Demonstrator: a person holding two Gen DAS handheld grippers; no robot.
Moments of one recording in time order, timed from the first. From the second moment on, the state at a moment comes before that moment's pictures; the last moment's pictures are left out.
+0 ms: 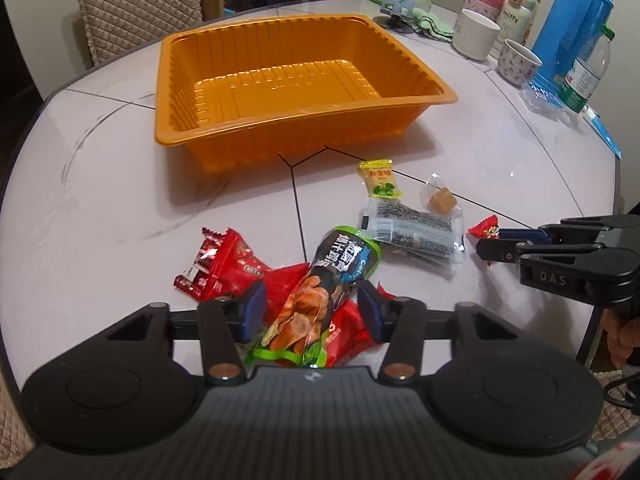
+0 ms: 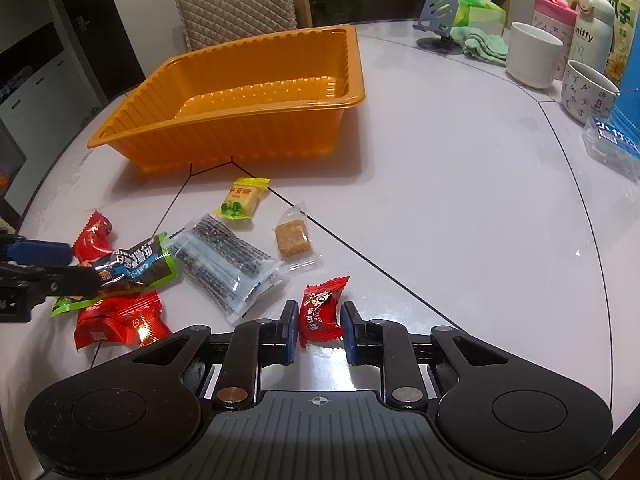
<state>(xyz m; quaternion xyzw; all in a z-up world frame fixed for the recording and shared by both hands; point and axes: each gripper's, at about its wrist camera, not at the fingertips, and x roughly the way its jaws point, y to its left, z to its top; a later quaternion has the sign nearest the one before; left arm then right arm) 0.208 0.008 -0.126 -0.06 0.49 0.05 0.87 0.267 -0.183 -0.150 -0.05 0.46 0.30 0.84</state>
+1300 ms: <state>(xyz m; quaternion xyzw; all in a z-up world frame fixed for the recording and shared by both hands) 0.209 0.007 -0.109 -0.04 0.47 0.00 0.88 0.262 -0.195 -0.117 -0.01 0.45 0.30 0.84</state>
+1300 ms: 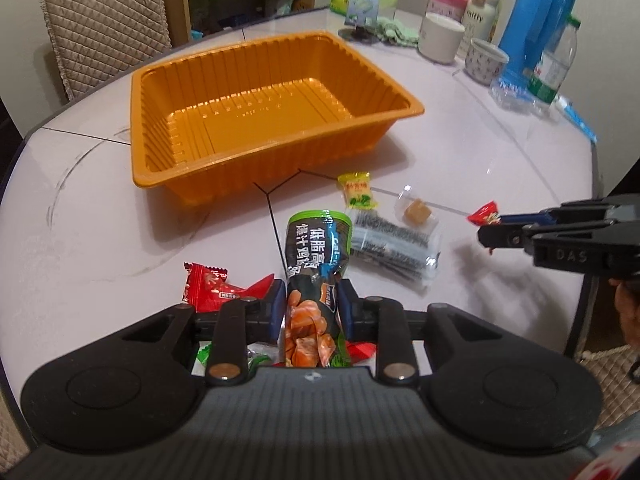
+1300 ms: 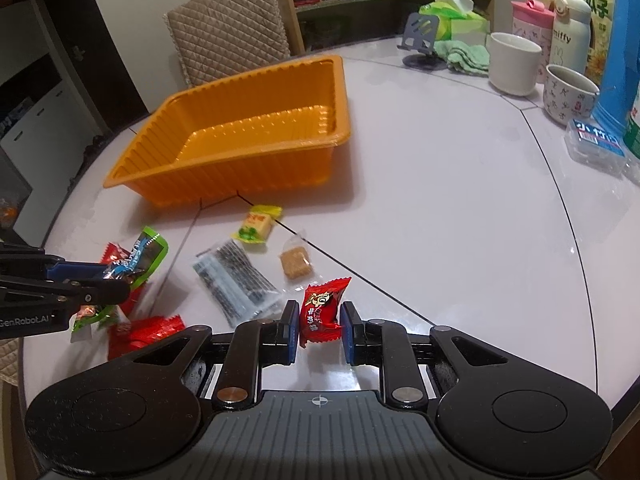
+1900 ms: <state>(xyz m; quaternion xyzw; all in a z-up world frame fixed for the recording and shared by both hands) 0.211 0.029 -0.064 -0.11 0.41 0.02 0.90 0.271 -0.175 -0.081 -0.01 0.41 0.34 0.85</state>
